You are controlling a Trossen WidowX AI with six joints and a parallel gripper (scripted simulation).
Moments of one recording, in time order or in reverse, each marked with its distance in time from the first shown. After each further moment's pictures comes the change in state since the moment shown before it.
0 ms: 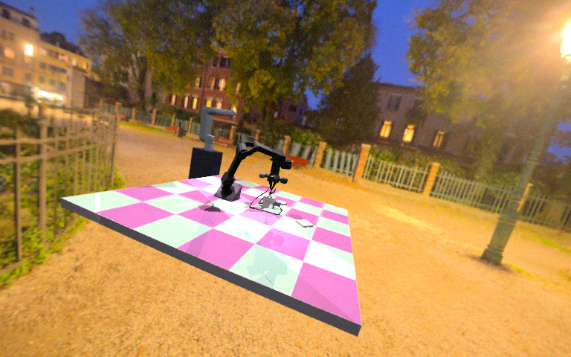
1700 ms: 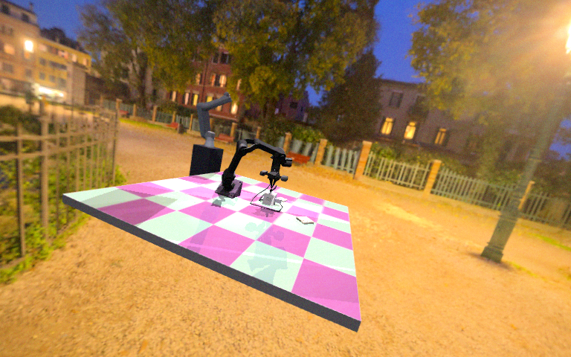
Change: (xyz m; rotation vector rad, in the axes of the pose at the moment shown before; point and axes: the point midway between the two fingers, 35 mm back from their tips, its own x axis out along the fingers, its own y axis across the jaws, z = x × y) arm 0.006 0.000 -0.001 0.002 0.019 -0.002
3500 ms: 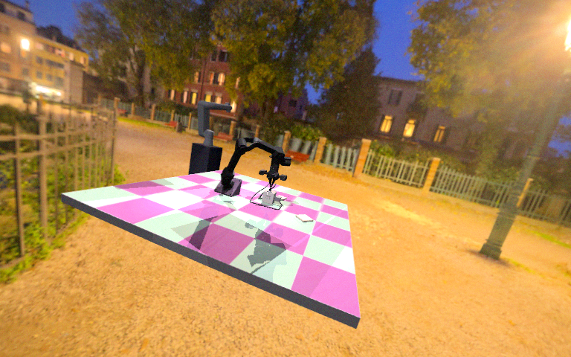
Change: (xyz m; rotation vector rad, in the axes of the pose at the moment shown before) arm 0.006 0.000 0.000 0.000 0.003 -0.003
